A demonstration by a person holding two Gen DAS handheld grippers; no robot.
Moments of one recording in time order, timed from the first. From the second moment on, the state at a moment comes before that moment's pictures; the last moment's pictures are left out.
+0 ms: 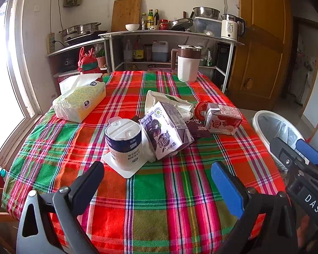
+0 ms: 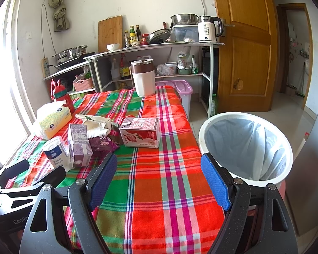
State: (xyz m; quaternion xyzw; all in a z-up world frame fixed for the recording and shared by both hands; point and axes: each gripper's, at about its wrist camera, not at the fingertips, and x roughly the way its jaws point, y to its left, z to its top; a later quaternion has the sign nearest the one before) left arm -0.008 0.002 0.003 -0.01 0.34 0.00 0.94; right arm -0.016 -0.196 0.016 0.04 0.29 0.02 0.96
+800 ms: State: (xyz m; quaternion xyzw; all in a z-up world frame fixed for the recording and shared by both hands) left arm 0.029 0.087 -0.012 -0.07 0.36 0.00 0.93; right arm 0.112 -0.208 -0.008 0.05 0.34 0.16 0.92
